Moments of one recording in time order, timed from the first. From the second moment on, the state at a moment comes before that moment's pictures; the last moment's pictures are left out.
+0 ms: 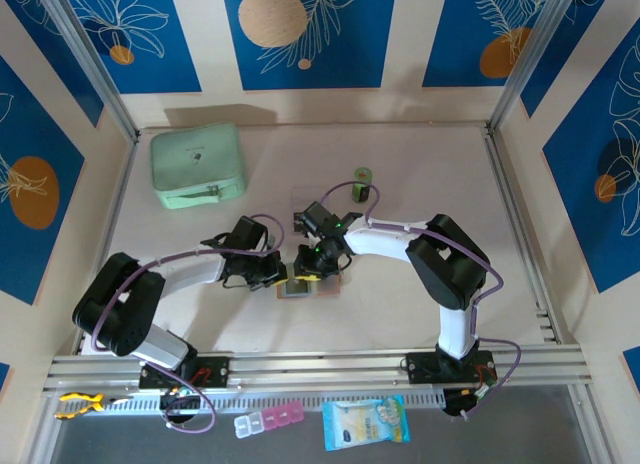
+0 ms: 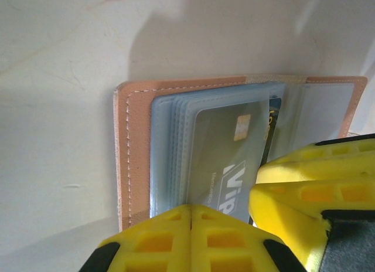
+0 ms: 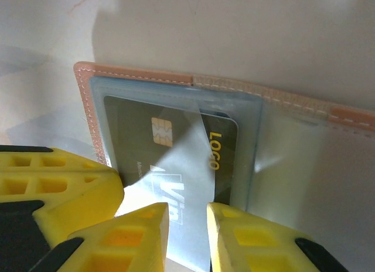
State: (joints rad) left arm -0.55 1.49 0.66 -0.27 0.44 -0.83; right arm 0.82 1.89 1.17 -0.51 -0.39 0.82
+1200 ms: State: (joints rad) left arm -0.55 1.49 0.66 -0.29 0.43 -0.81; right arm 0.81 1.81 1.13 -0.51 -0.35 0.81
